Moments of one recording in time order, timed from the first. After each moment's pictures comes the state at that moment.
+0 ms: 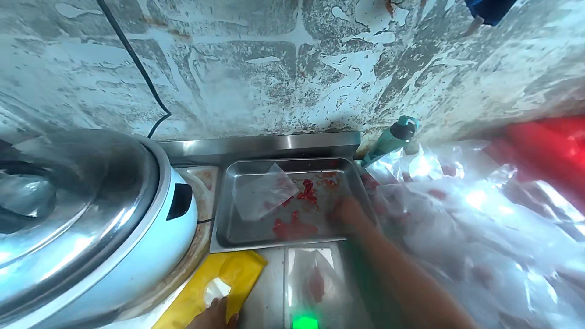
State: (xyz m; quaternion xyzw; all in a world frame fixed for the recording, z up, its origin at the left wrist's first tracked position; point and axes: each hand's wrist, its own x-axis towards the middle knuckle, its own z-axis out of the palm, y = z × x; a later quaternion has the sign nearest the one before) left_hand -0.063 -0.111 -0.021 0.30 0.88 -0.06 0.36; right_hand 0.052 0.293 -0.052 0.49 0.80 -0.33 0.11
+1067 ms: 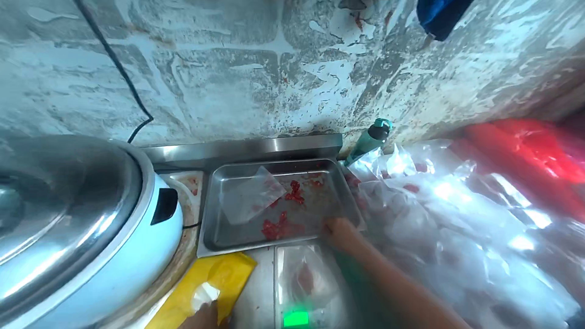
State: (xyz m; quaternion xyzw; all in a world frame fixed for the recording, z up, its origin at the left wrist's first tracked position) left_hand -0.063 -0.114 -0.027 0.32 0.88 -0.06 0.35; right_hand 0.095 0.227 -0.003 0.37 0.86 -0.28 0.20
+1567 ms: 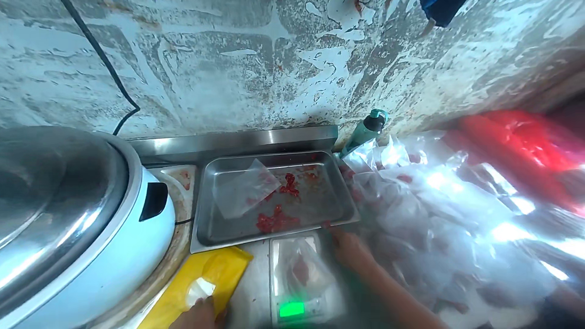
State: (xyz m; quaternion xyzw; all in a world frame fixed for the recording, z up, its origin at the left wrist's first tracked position) left_hand -0.066 -0.110 -0.025 0.33 0.86 -0.11 0.38; right_hand 0.149 0.199 -0.033 0.46 0.82 -0.26 0.22
